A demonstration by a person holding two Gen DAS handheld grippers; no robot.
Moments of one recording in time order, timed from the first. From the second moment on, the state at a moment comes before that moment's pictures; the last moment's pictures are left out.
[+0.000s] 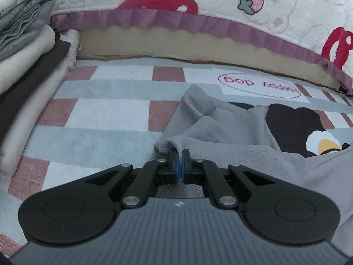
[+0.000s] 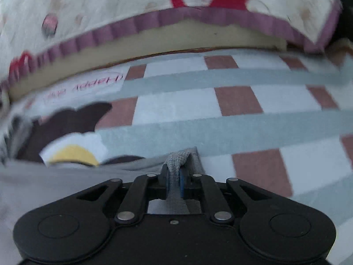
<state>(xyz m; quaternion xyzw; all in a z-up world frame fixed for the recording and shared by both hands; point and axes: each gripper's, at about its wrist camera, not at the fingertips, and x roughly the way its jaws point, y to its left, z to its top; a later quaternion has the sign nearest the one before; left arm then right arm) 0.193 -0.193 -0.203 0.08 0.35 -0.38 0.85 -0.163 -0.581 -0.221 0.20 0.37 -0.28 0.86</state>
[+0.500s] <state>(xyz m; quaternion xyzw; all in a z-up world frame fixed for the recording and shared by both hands) 0.196 -0.193 -0.209 0.06 0.40 -0.39 0.83 -0.117 -0.575 -0.176 0.11 0.33 -0.37 0.86</state>
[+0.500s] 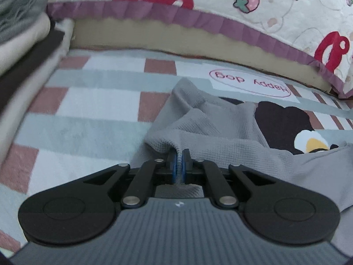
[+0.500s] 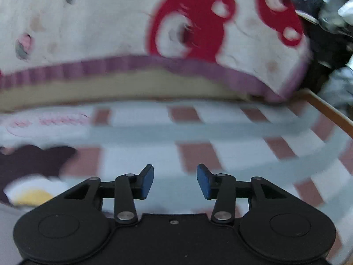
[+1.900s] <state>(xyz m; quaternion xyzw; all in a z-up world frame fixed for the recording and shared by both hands) 0.137 -0.142 -0.211 0.04 0.41 -0.41 0.81 0.087 -0.399 -0.221 0.40 0.32 0.12 0.85</state>
